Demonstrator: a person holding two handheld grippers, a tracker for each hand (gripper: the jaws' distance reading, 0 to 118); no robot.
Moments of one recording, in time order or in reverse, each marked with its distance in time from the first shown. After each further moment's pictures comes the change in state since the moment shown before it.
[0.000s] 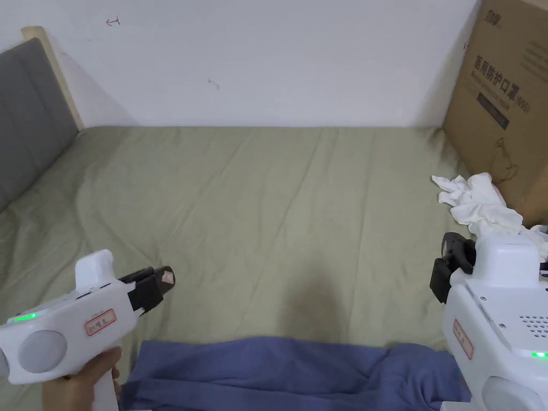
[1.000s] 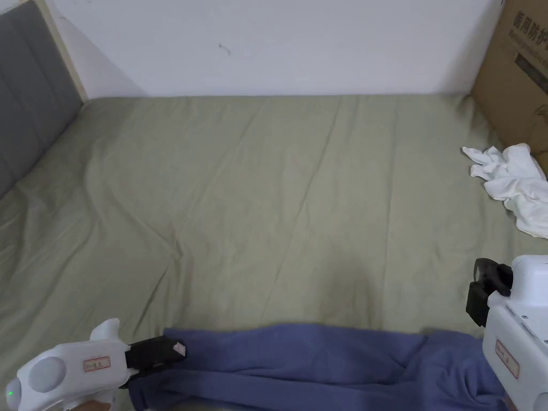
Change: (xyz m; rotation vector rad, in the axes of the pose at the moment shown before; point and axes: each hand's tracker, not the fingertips) left arm -0.156 -0.065 -0.060 -0.433 0.072 0.241; right arm -0.013 -0.042 -0.029 -0.196 -0.016 0.026
